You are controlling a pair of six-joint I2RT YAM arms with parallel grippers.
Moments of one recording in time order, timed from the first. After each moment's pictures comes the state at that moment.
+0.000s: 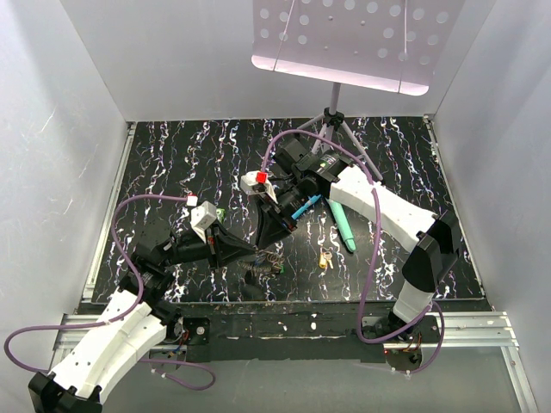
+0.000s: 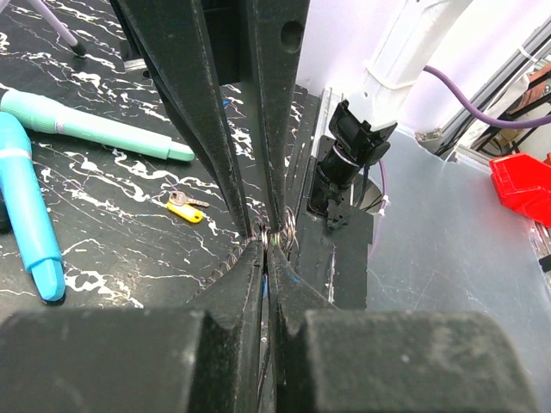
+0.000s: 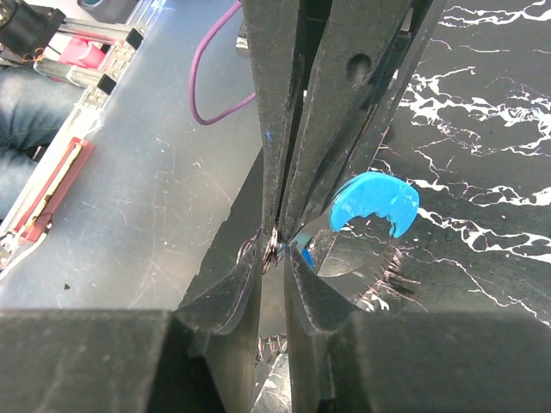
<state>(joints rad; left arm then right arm) -0.49 0.56 0.49 0.08 0.88 -0.33 0.86 1.73 1.69 -1.05 -1.22 -0.69</state>
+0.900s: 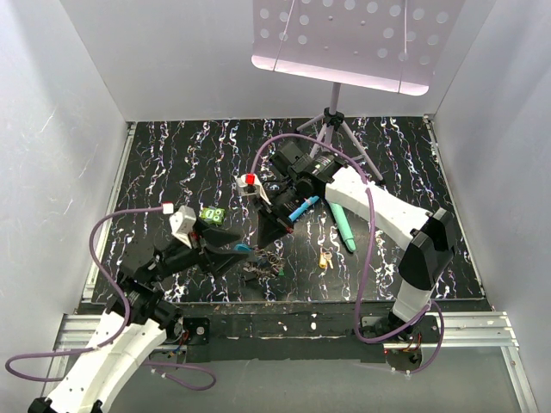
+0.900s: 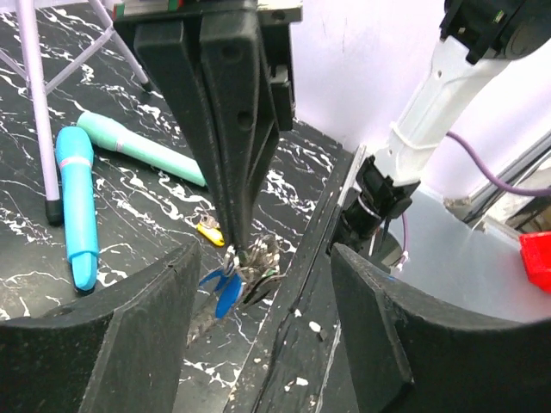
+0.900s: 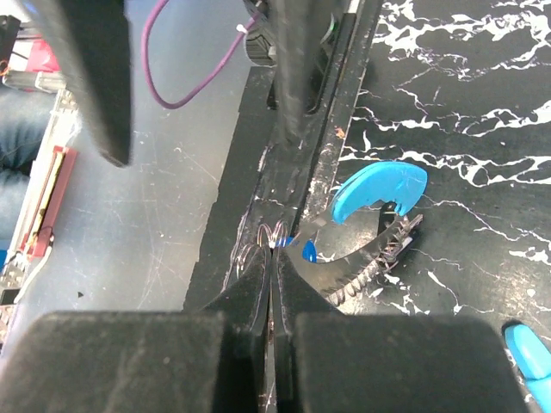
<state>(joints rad) -0.49 0.38 0.49 -0.02 0.68 -0.41 0.87 1.75 1.69 -1.05 -1.08 -0.55</state>
